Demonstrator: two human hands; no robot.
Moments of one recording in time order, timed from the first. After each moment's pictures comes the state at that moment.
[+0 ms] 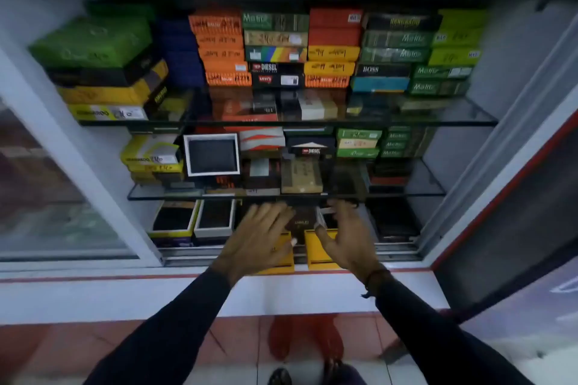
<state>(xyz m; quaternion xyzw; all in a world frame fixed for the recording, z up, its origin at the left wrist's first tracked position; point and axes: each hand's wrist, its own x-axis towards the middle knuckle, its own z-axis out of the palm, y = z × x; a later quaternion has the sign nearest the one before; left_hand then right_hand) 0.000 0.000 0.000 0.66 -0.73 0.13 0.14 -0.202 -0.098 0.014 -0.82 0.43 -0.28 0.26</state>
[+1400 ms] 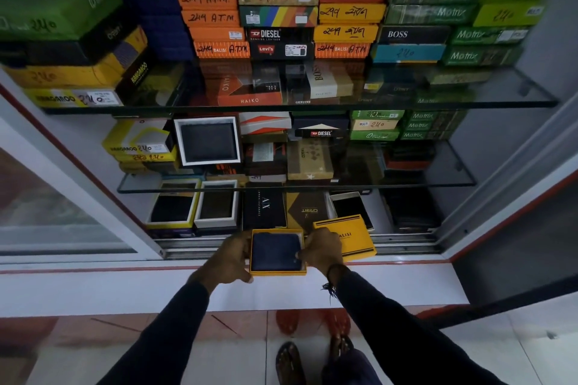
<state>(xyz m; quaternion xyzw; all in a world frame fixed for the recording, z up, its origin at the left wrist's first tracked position) 0.070 0.020 -0.093 0.71 -0.46 -0.45 0.28 -0.129 -0.101 -0.063 -0.75 0.56 -0.01 0.36</state>
